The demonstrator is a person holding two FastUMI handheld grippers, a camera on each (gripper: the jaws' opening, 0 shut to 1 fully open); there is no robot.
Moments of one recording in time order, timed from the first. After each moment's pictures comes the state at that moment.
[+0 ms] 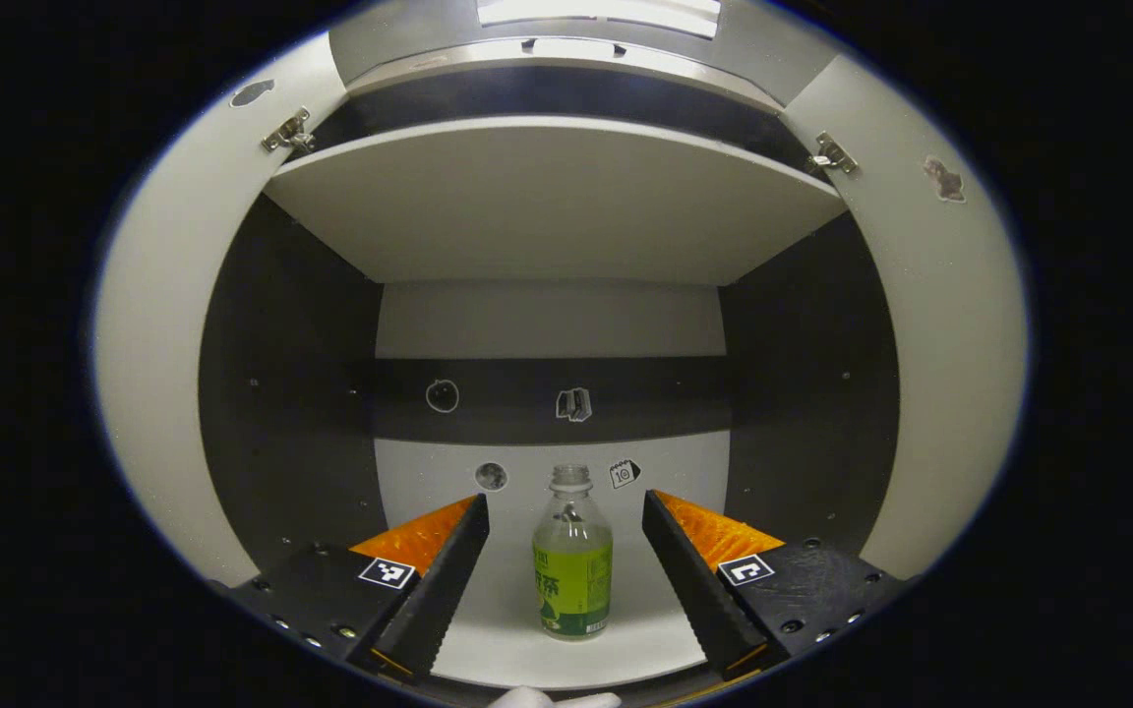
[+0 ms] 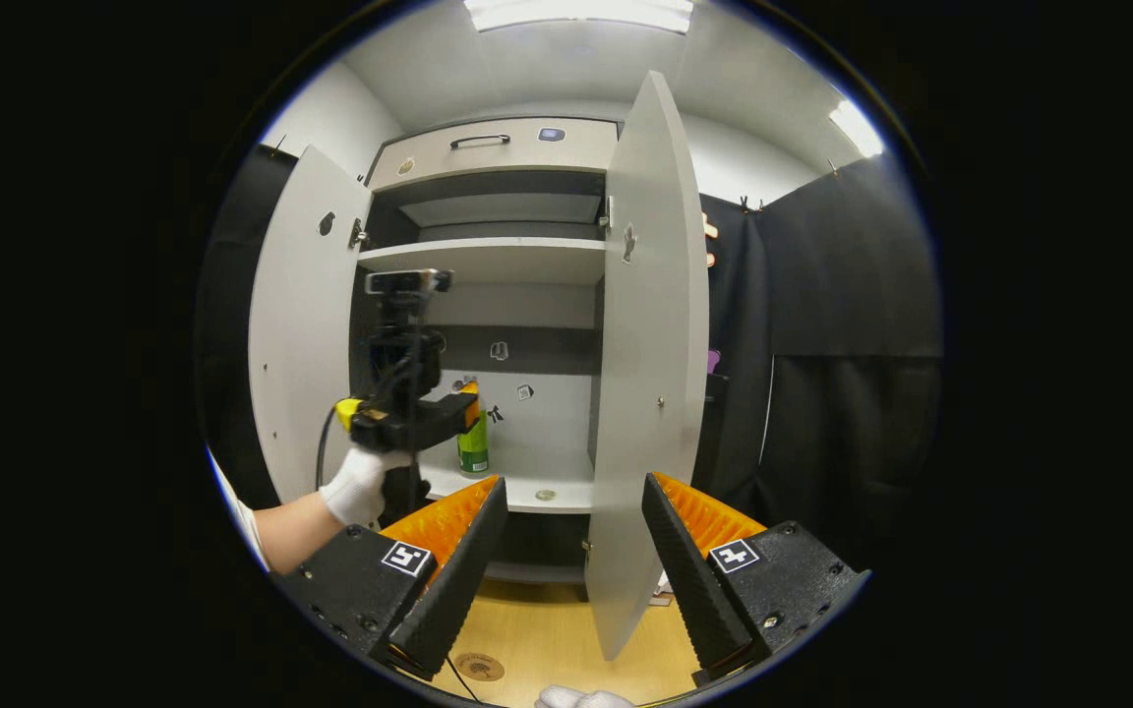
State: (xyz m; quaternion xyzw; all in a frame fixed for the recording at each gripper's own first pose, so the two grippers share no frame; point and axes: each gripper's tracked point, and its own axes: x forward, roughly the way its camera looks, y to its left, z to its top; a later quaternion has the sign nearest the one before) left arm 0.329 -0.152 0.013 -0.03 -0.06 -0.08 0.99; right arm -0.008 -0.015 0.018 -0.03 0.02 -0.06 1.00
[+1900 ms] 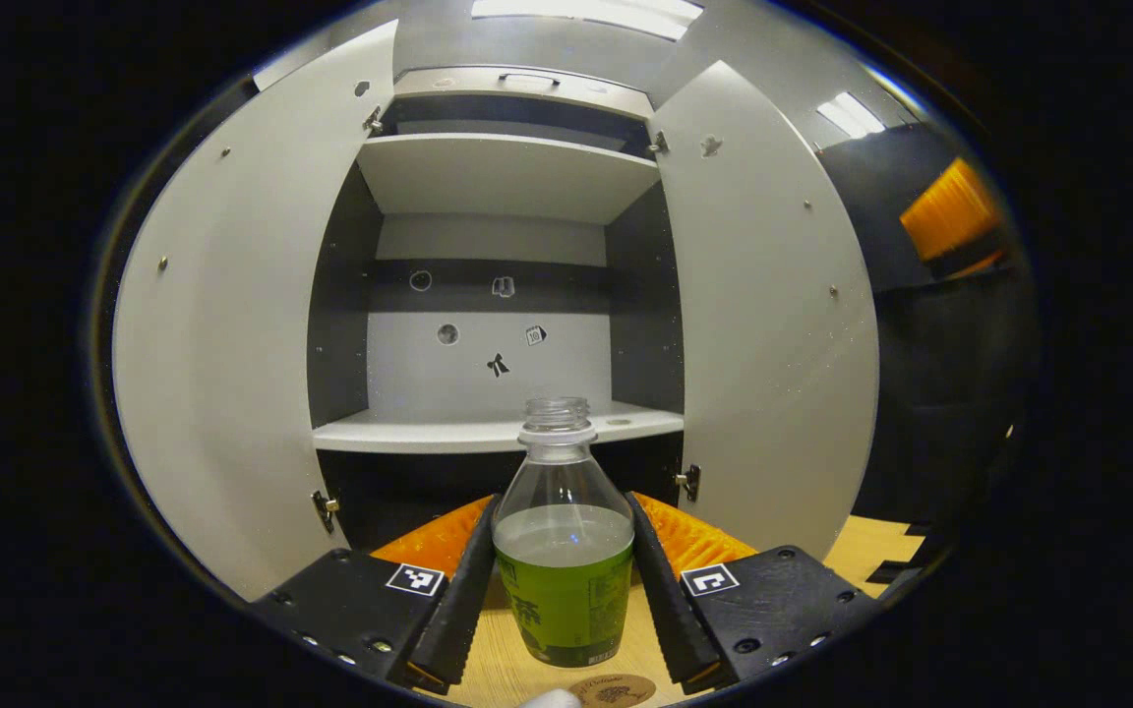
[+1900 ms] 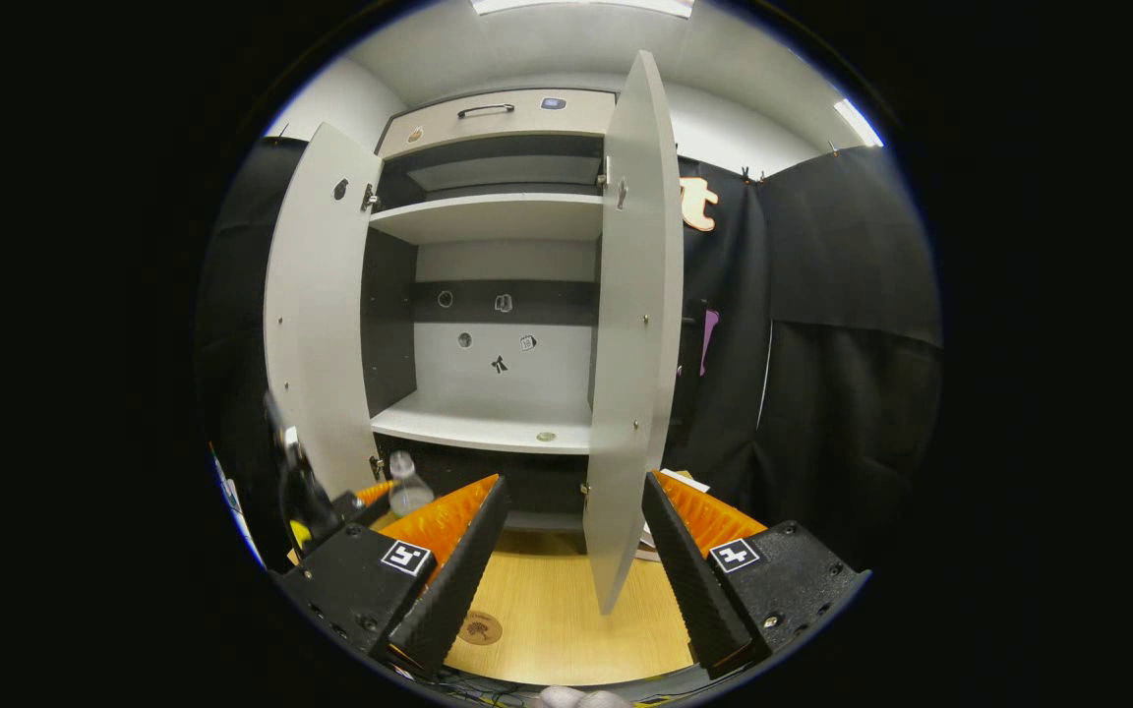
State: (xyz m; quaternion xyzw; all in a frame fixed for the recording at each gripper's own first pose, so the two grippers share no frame) left arm 0.050 -0.172 -0.201 -0.01 -0.01 -0.19 0.98; right arm -0.058 -0.027 -0.033 -0.04 0.08 -0.06 0.99
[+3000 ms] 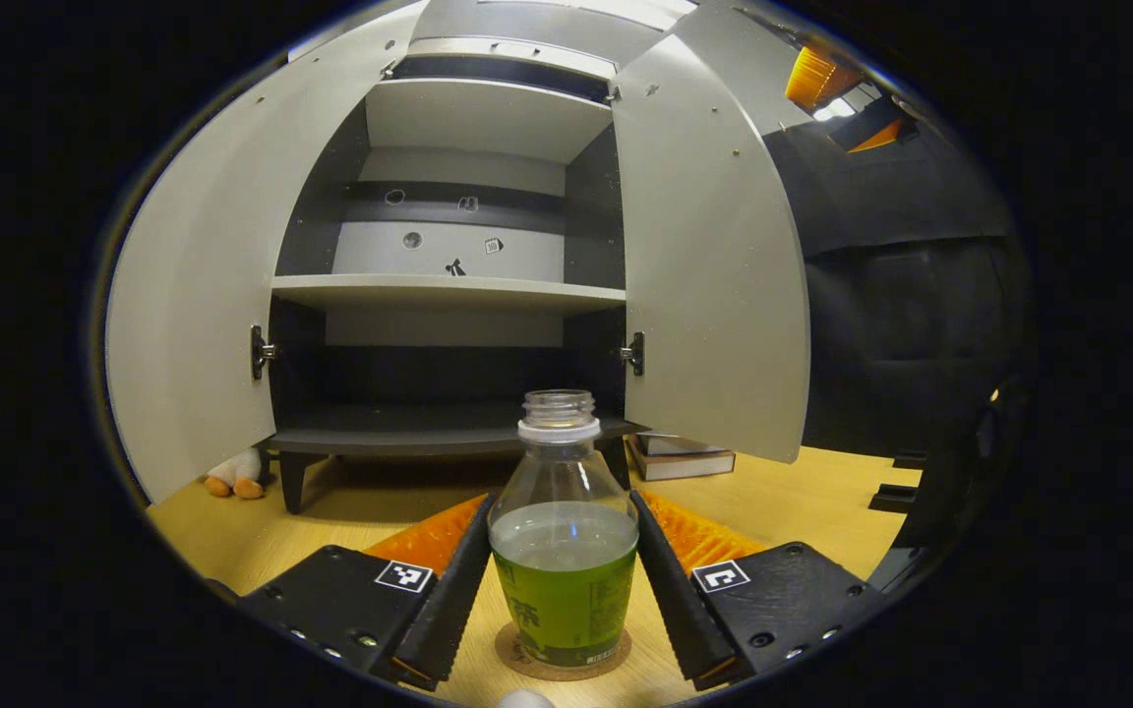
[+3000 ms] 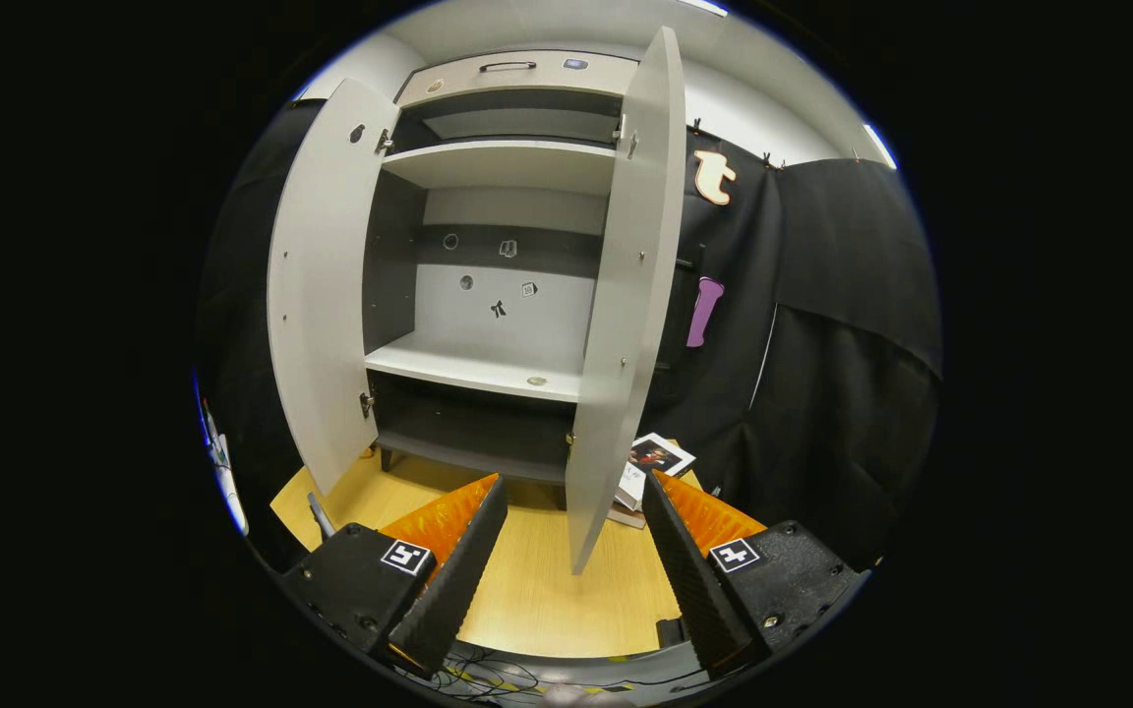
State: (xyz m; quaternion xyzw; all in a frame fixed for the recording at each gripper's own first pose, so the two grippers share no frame) left arm 0.013 -0.215 -0.351 -0.03 0.02 -0.24 0.97; right arm -0.073 -0.045 -0.071 -0.07 0.15 -0.05 0.99
